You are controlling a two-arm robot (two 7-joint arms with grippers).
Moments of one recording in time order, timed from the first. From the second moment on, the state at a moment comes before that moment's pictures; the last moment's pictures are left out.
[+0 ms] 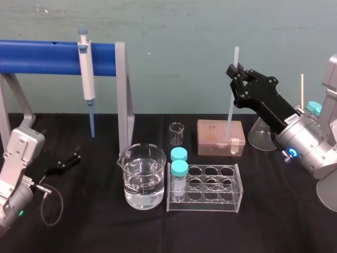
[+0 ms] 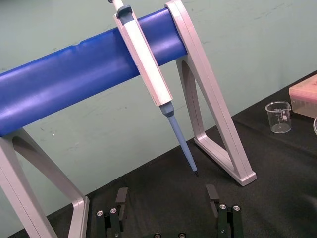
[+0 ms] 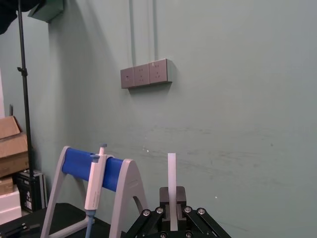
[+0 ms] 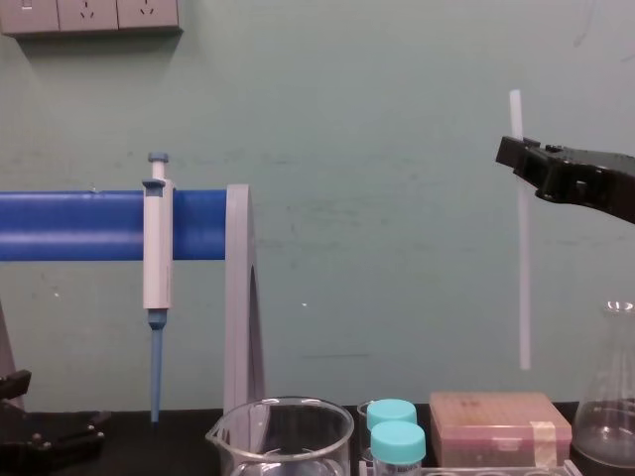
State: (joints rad) left arm -0.20 0.60 0.45 -1.41 -0.25 -0.12 0.03; right arm 0.29 0.35 -0.24 -1.53 0.49 -0.12 0.40
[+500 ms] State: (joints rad) left arm -0.20 0.60 0.45 -1.41 -0.25 -0.12 0.03; right arm 0.28 0.35 -0.24 -1.55 0.48 -0.12 0.40
